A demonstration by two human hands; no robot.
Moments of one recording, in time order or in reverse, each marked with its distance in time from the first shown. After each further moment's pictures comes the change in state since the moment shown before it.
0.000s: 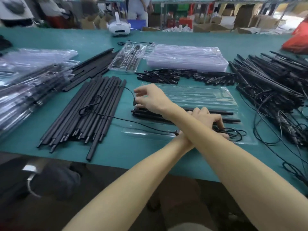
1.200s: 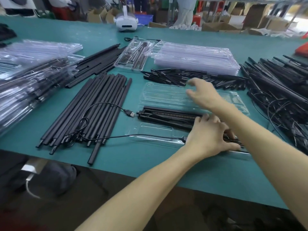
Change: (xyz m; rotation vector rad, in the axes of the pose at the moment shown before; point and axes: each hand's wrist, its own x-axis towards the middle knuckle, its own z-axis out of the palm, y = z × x) left_hand -0.016 -0.003 -0.004 -0.002 0.096 0.051; right_hand 0.009 0.076 -0.083 -0.421 0.202 0.124
